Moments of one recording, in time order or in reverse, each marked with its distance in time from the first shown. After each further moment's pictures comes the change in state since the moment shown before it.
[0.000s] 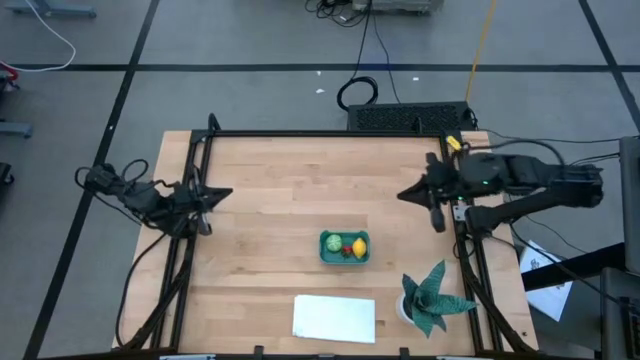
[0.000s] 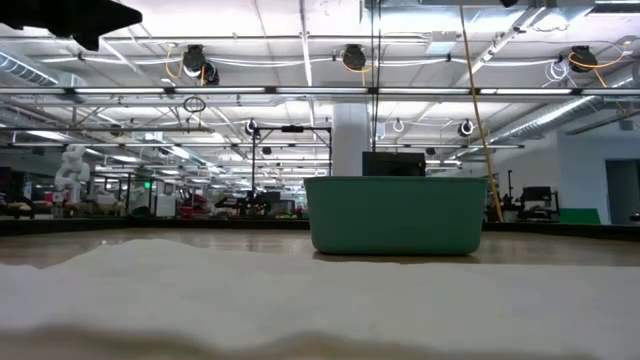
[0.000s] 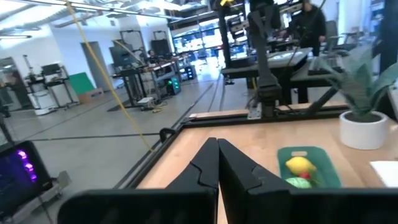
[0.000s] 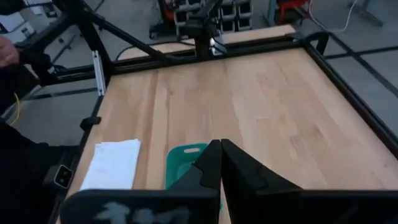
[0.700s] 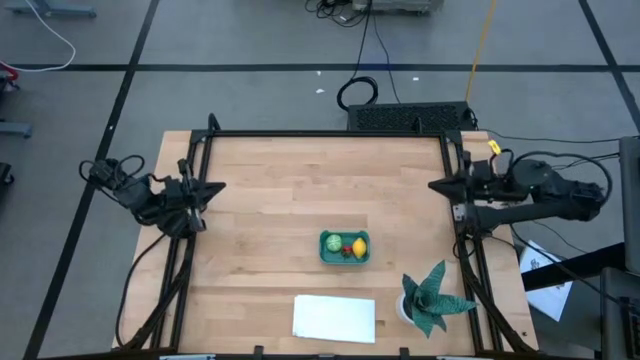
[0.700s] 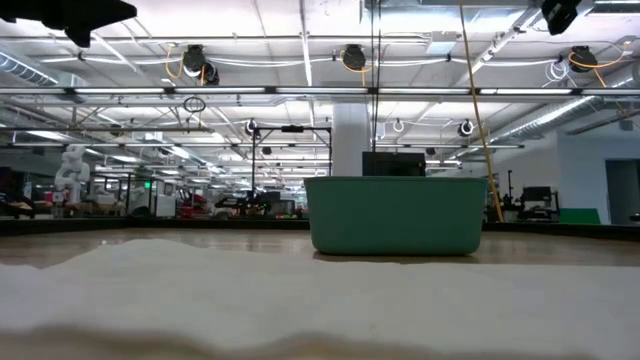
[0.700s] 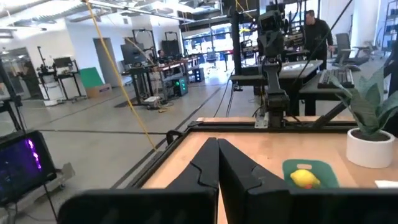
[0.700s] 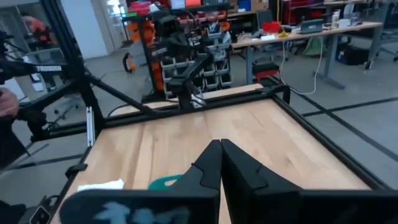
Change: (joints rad) left arm -0.090 -0.020 0.055 -0.036 -0.131 -0.032; right arm -0.017 -0.511 -0.362 0.165 0.102 -0.025
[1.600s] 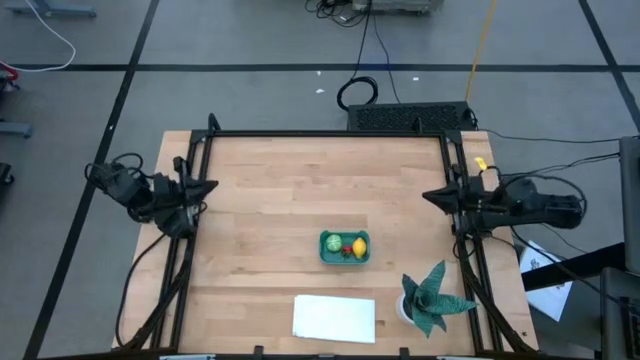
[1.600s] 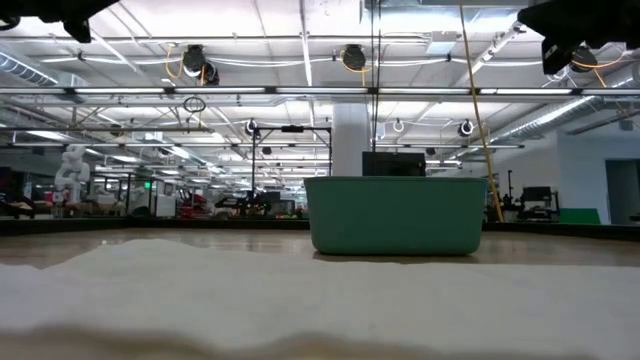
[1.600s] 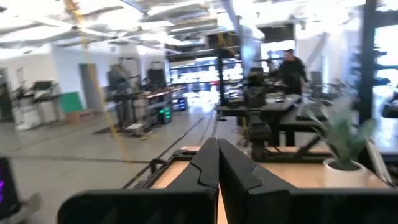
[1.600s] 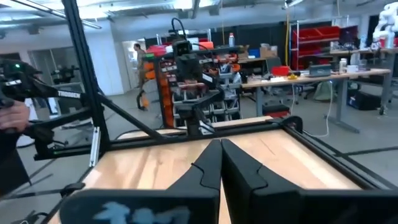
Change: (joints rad) left arm 0.000 -0.125 -0.042 0.102 0.091 0.079; right arm 0.000 -0.300 -0.392 0.312 -0.036 -0.065
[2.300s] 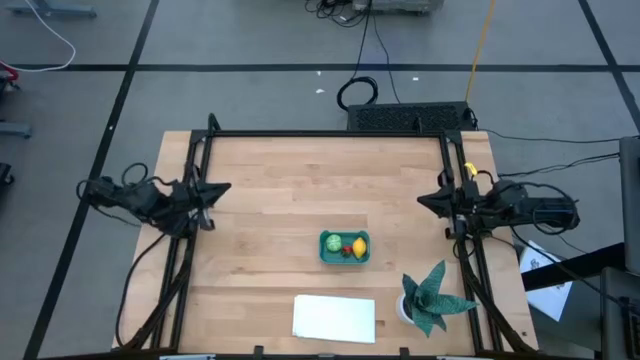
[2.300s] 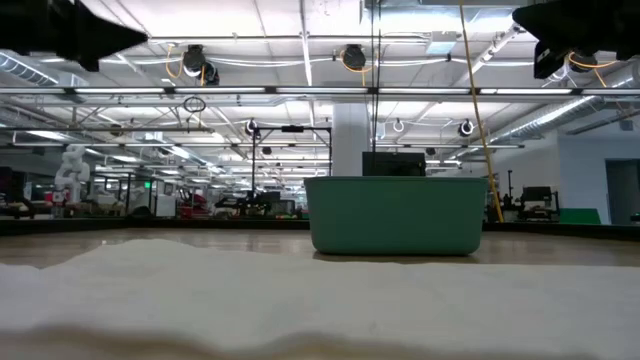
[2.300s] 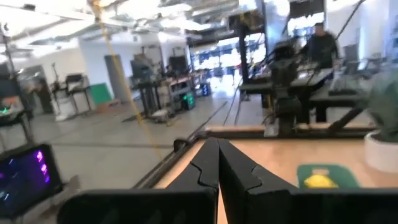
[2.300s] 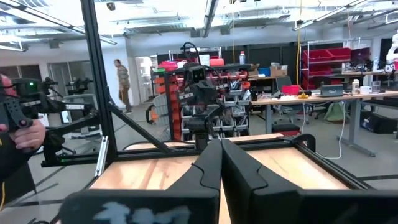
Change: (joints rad) left arm 0.228 0.009 -0.133 0.040 0.126 -0.017; right arm 0.000 -0.006 -0.125 0.208 -0.045 -0.039
